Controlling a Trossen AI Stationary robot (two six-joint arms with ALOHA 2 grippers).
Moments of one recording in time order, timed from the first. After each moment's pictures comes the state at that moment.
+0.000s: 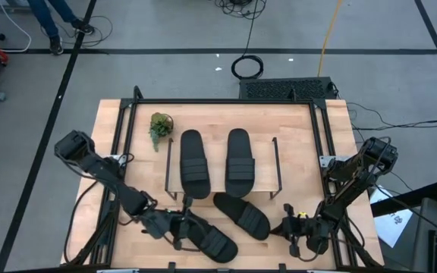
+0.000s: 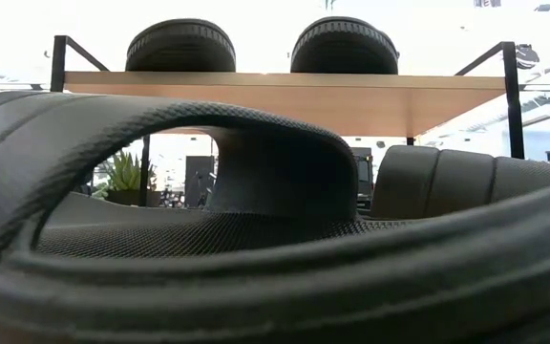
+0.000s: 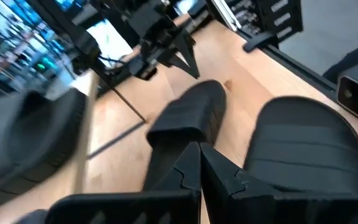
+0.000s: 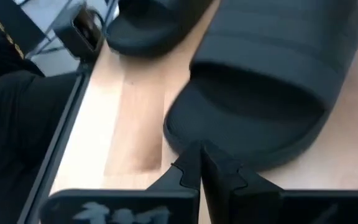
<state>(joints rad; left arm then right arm) -0.70 1.60 0.87 0.28 -0.56 0.25 1.03 1.64 0.53 0.32 0.70 0.87</state>
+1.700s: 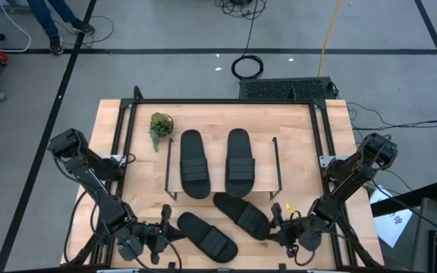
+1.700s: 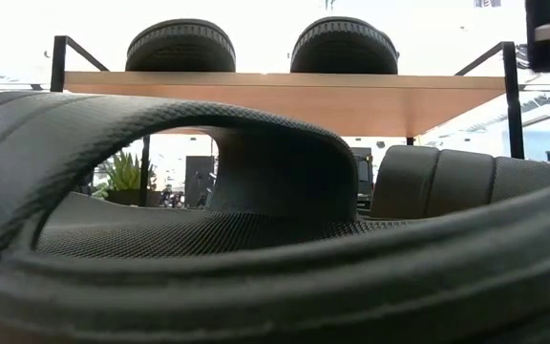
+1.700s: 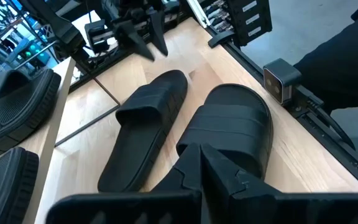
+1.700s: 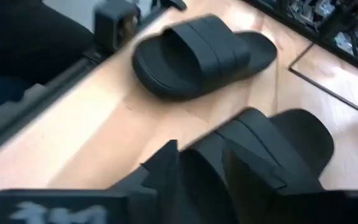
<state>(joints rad) -0.94 1.54 0.87 0.07 -0.73 0.00 0.92 1.59 0.63 0.33 0.63 0.04</state>
